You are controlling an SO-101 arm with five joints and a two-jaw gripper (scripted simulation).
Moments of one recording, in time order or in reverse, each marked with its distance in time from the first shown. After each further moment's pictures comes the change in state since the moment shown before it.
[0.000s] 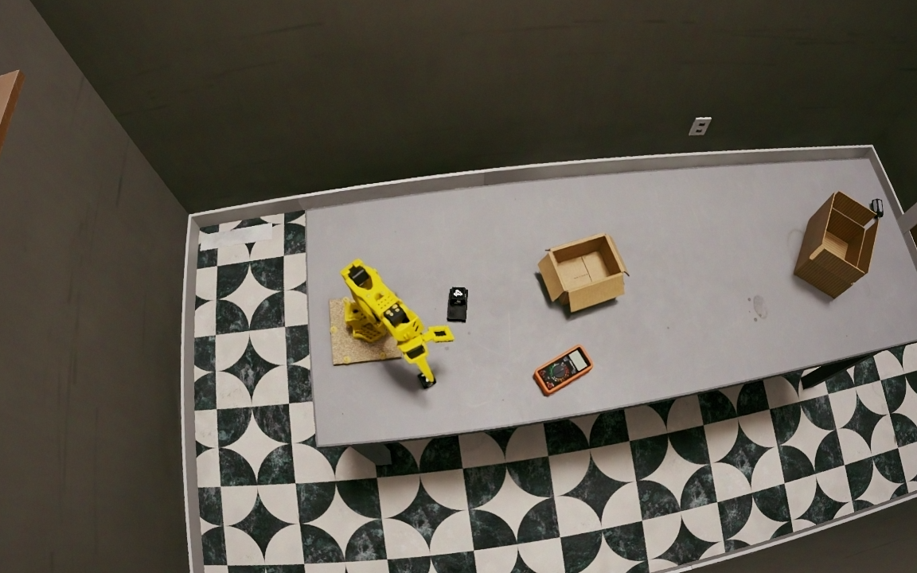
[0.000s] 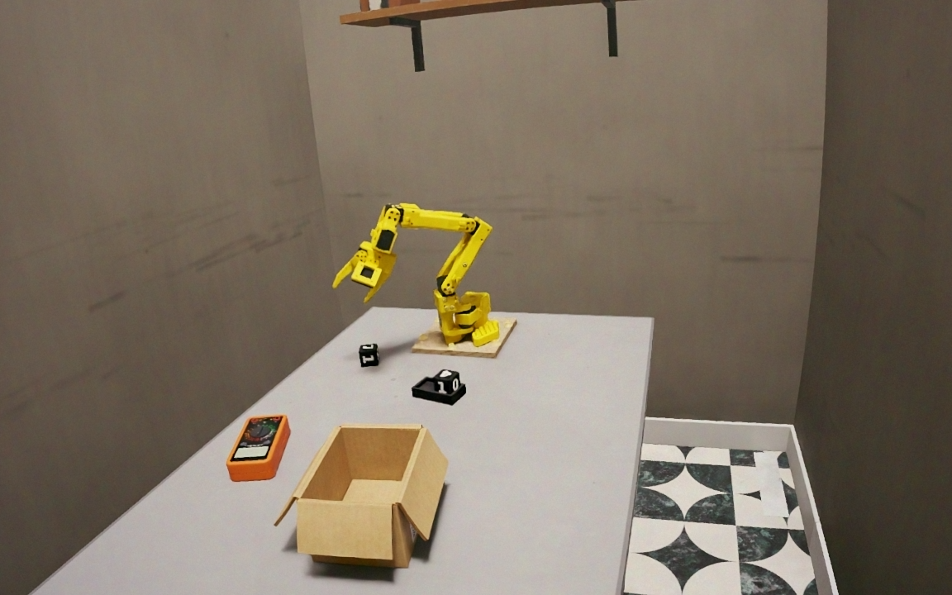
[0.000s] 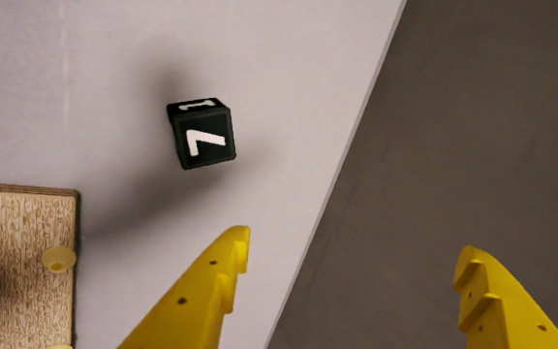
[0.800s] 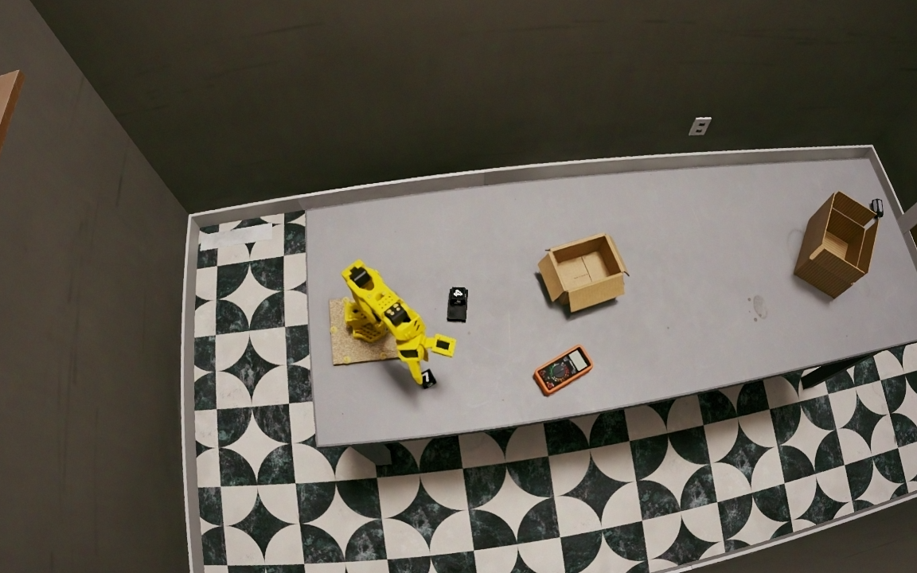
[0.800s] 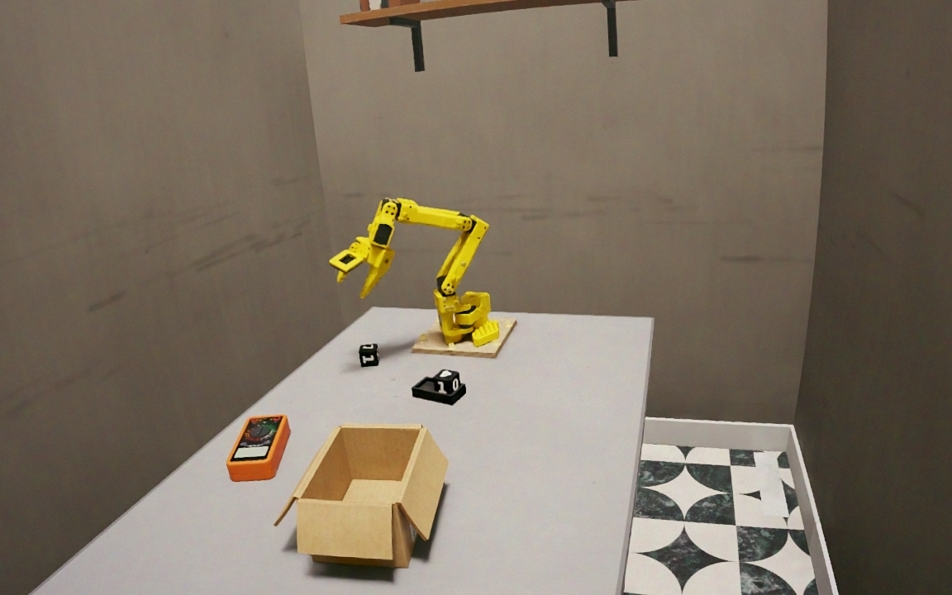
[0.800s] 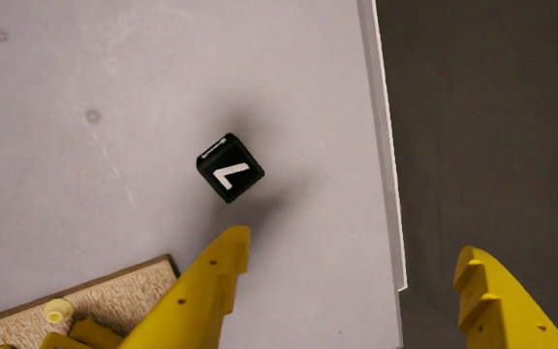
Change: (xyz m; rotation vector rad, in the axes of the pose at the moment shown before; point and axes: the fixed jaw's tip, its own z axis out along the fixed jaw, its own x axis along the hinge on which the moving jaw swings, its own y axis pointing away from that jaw) arm -0.008 -0.007 -0.008 -0.011 0.002 0.558
